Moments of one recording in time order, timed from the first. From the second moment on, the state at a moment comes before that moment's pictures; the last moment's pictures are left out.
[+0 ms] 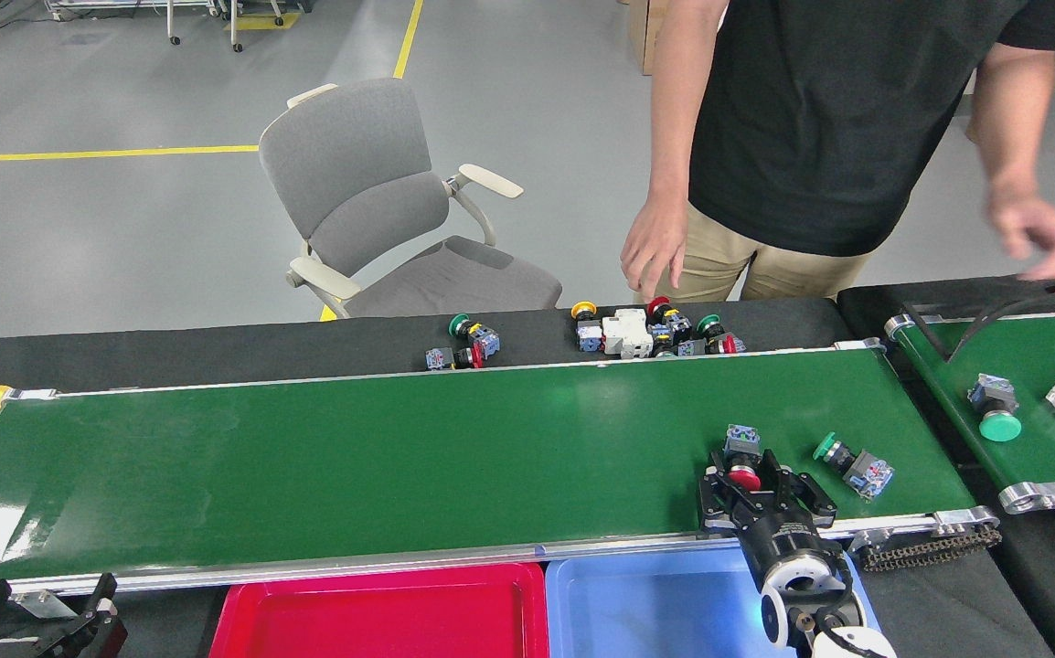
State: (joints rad) left arm 0.33 0.33 0.35 -1.64 -1.29 -0.20 -0.01; right arm -0.18 0.03 0.08 -1.34 1.41 0.05 0.21
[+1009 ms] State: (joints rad) left arm 0.30 0.33 0.33 -1.61 -1.29 -0.21 -0.01; right arm -0.02 -0.02 0.14 -1.63 1.31 -0.71 0.11
